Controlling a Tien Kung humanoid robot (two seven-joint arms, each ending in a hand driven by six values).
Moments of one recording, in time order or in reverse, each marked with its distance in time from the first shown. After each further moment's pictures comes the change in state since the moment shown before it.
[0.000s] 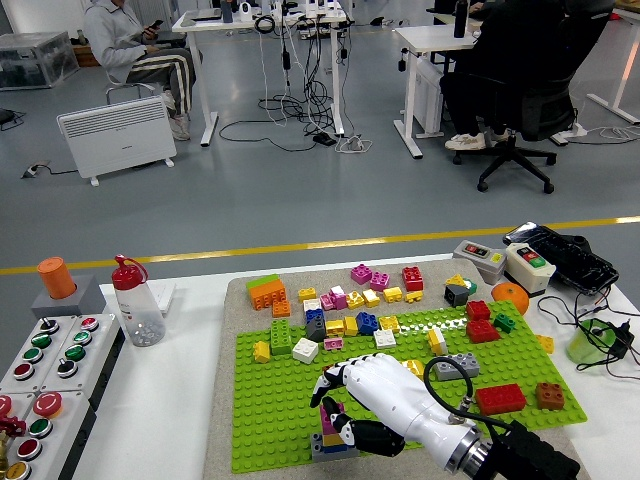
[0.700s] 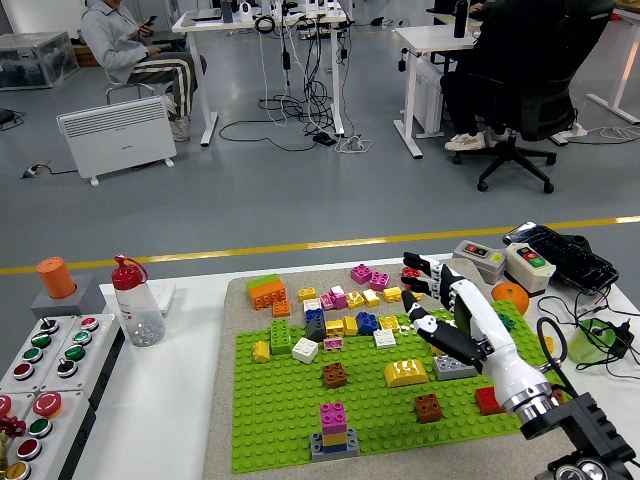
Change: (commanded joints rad) left arm -0.001 -0.002 -0.002 0.000 0.010 -0.001 0.000; right arm -0.226 0.164 0.541 -0.117 0.735 0.071 0.298
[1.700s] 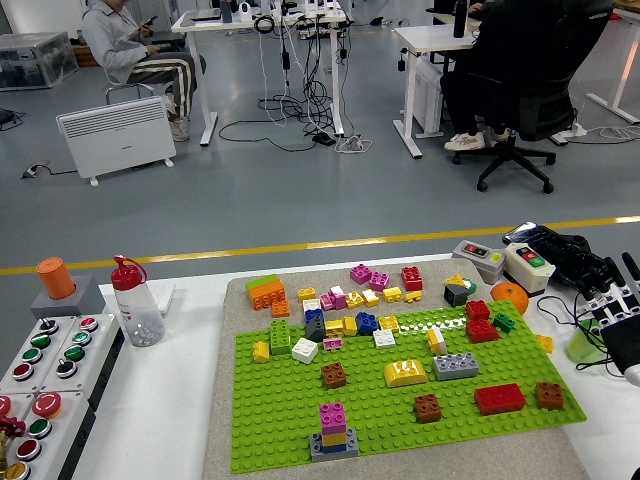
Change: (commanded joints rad) left arm 0.015 -0.012 0.008 0.000 0.015 -0.003 0.000; right arm -0.200 0.026 0.524 0.022 1.005 0.097 -0.095
